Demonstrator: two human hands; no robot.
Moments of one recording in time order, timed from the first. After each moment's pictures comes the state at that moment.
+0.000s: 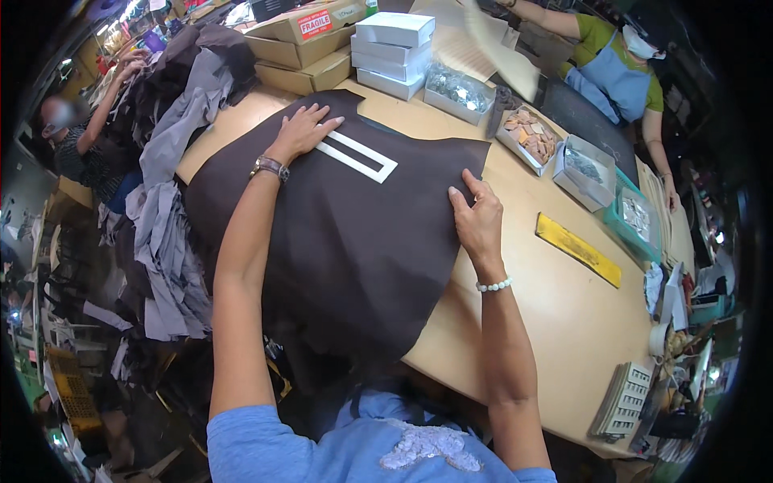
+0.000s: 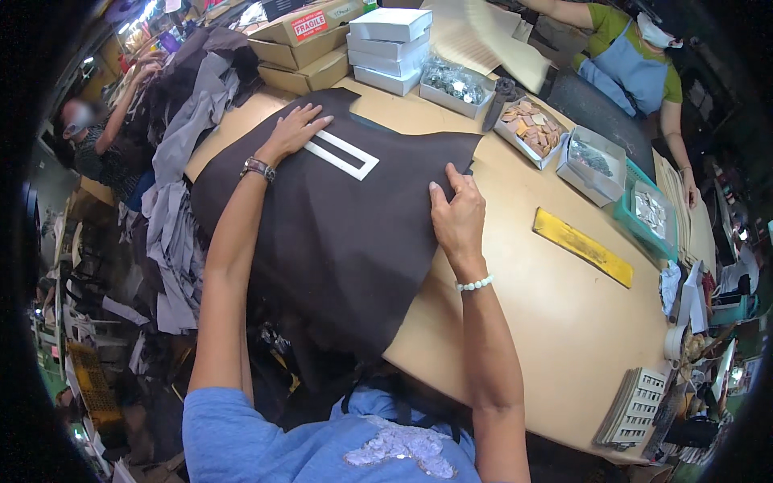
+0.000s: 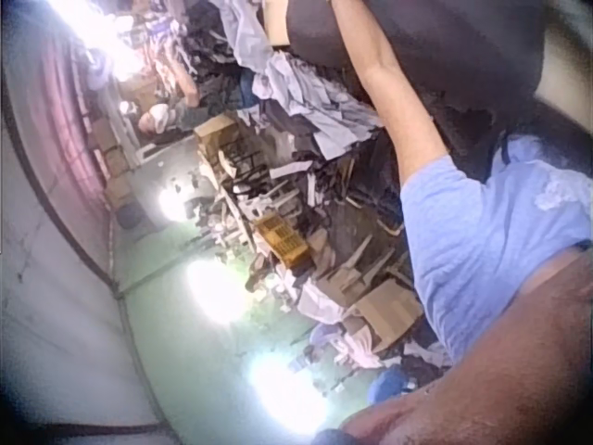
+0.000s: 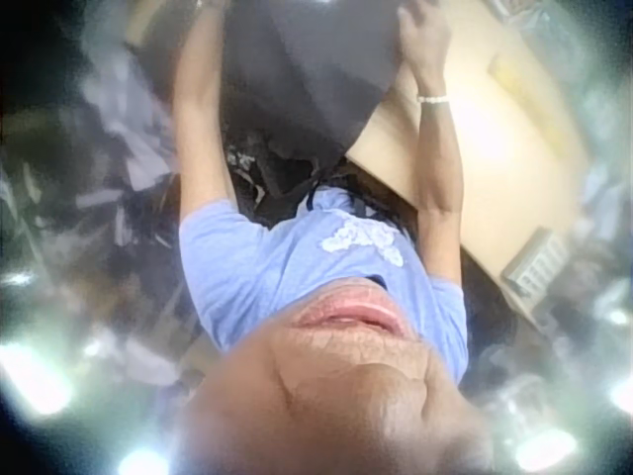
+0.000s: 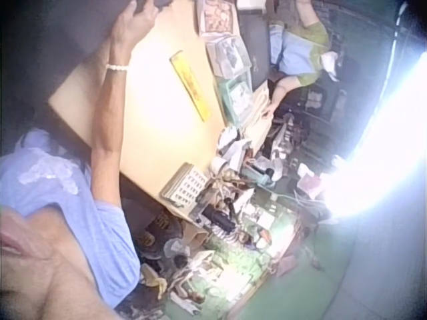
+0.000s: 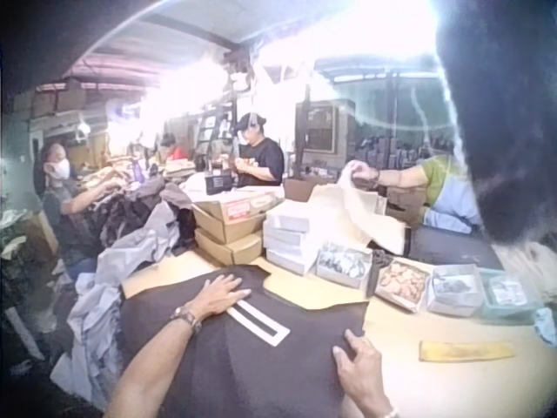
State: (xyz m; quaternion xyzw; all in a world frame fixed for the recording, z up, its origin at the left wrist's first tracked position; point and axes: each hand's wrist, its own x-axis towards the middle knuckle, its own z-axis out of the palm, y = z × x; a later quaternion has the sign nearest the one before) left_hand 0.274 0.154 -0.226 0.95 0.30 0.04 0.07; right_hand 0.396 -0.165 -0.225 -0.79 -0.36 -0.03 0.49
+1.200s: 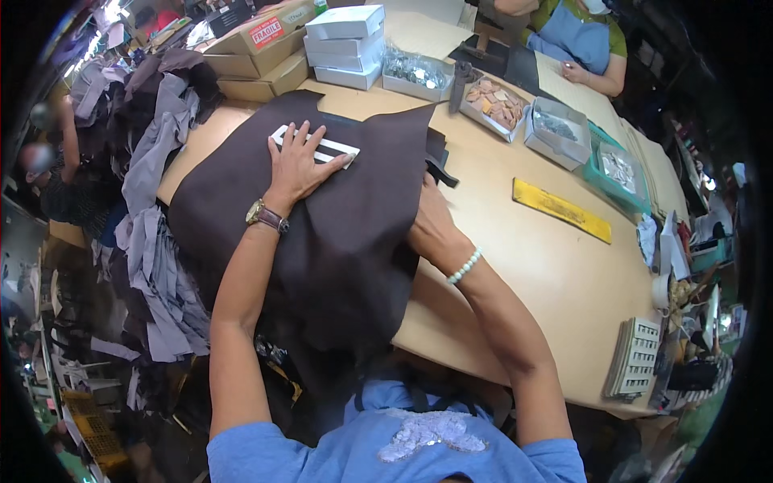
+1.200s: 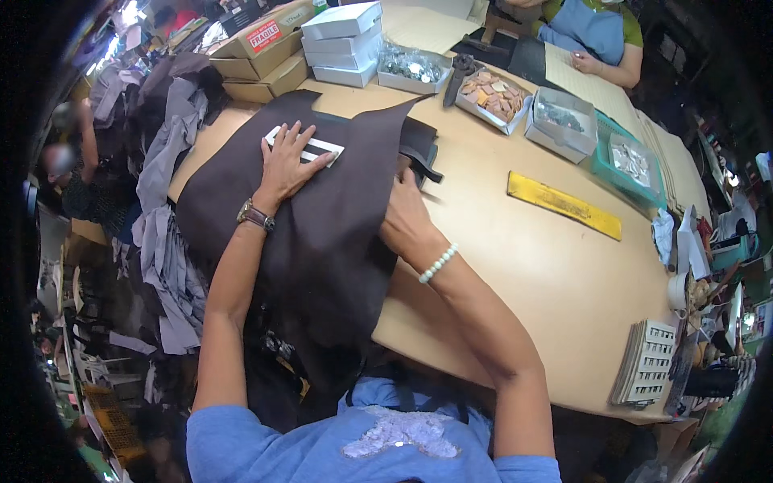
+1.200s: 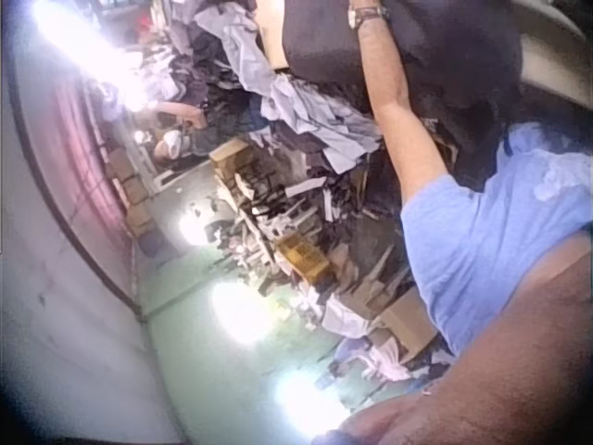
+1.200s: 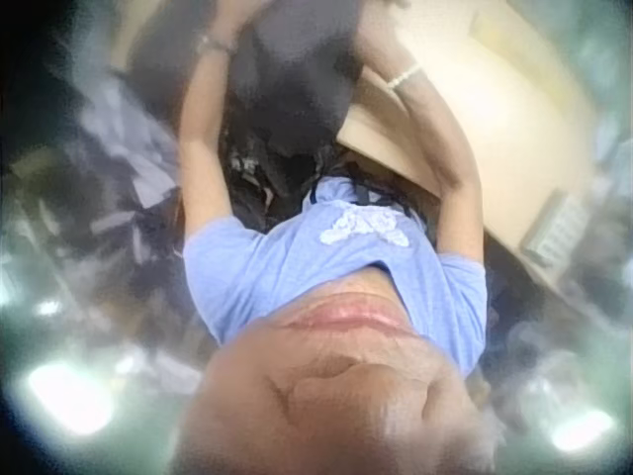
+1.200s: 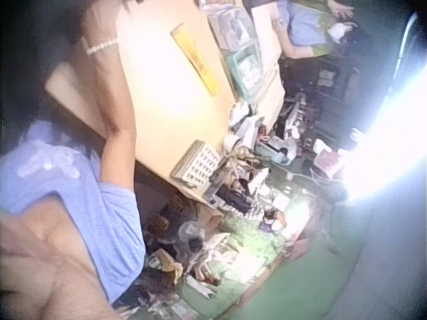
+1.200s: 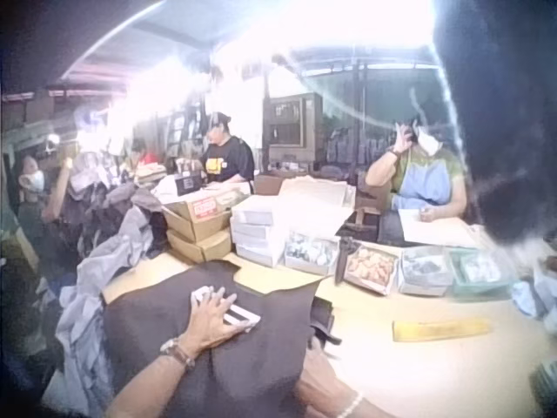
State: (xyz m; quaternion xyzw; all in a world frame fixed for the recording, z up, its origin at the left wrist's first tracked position) left_hand 0.273 0.052 -0.235 0.95 0.27 0.17 0.02; right_hand 0.370 -0.168 -0.229 -0.70 -0.65 -0.20 0.21
